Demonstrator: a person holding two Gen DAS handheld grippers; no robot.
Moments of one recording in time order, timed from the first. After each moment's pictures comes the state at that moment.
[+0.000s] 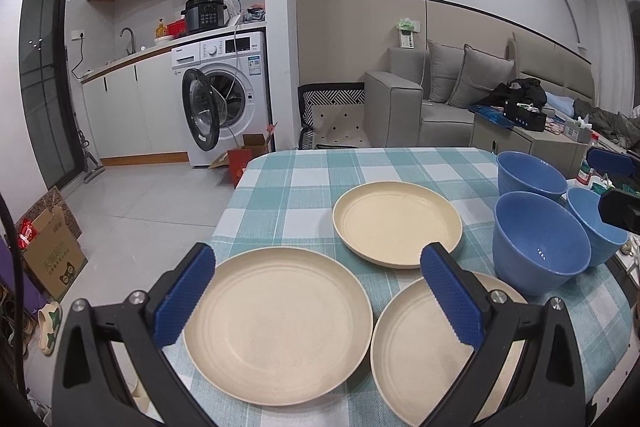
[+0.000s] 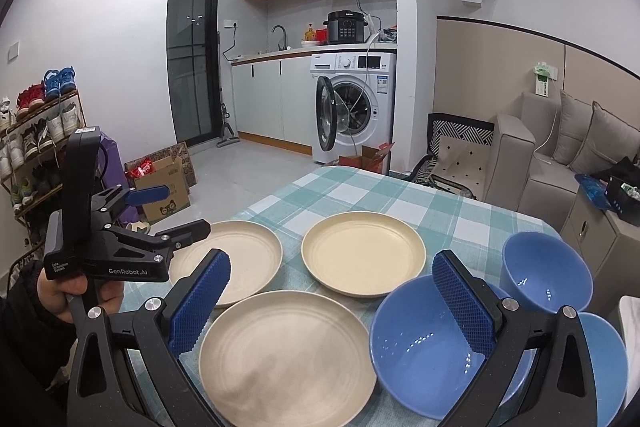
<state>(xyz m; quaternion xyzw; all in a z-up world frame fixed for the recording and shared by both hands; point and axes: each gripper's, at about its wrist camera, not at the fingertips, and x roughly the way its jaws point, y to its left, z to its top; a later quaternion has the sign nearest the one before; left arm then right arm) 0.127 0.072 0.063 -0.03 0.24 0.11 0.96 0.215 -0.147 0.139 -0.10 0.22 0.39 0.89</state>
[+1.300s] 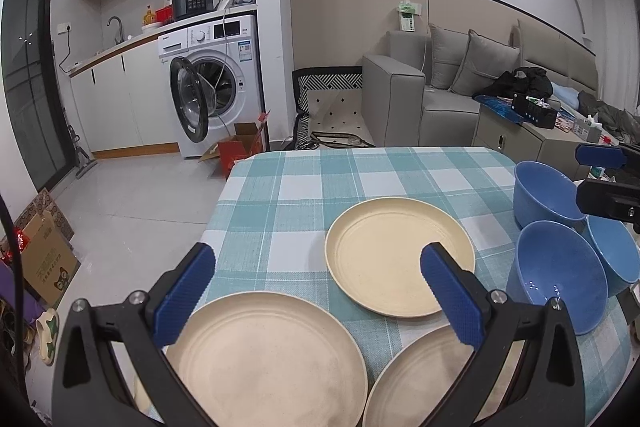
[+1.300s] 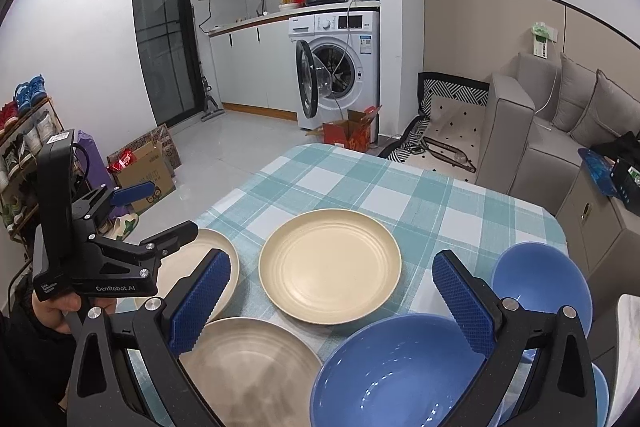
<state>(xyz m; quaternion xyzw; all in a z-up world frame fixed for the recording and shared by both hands) 0.211 0.081 0.075 -0.03 0.28 0.10 0.95 0.323 -0.121 0.157 -0.10 0.31 0.36 0.87</state>
